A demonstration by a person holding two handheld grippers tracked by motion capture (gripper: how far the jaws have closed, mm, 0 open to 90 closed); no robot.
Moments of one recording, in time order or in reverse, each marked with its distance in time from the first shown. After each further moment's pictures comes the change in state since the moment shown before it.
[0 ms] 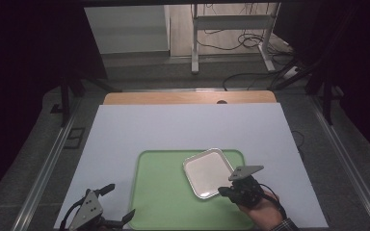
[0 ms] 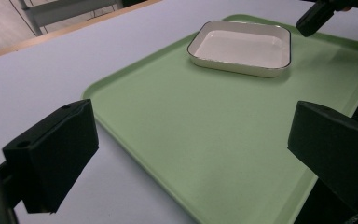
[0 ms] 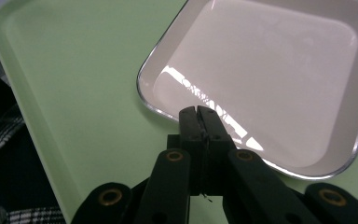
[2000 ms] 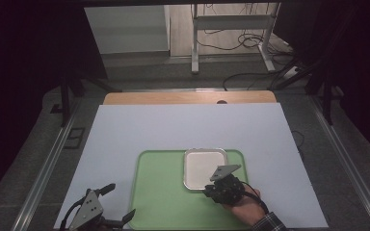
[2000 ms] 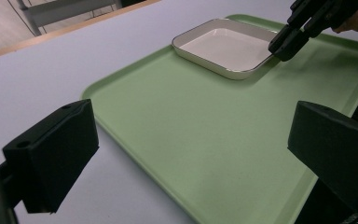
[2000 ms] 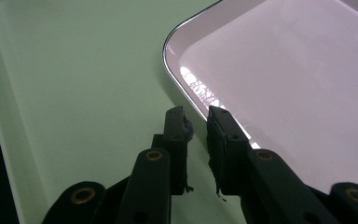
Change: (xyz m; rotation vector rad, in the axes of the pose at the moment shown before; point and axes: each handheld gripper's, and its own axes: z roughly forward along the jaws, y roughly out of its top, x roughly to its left) left arm 0.001 0.000 0.001 0.001 -0.004 0.001; right arm 0.011 0.019 0.041 0.021 0.019 -0.084
